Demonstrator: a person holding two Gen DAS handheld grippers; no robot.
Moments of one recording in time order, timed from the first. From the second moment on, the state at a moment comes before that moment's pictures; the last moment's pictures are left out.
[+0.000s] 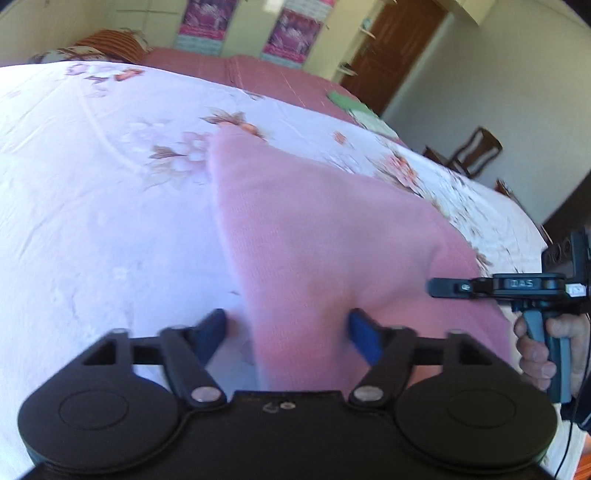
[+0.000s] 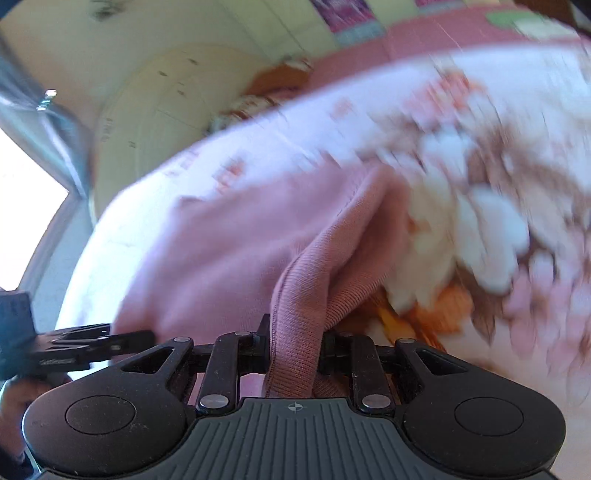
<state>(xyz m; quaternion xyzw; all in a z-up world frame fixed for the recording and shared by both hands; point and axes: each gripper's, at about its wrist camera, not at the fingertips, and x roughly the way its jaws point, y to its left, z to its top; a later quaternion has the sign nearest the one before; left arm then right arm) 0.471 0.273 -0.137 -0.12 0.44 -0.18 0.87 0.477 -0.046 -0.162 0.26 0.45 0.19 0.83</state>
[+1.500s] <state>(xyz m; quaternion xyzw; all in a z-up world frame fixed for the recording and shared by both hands) 0.332 0.275 -0.130 -0.08 0.40 -0.09 0.91 0.388 -0.014 -0.127 0.03 0.43 0.11 0.89</state>
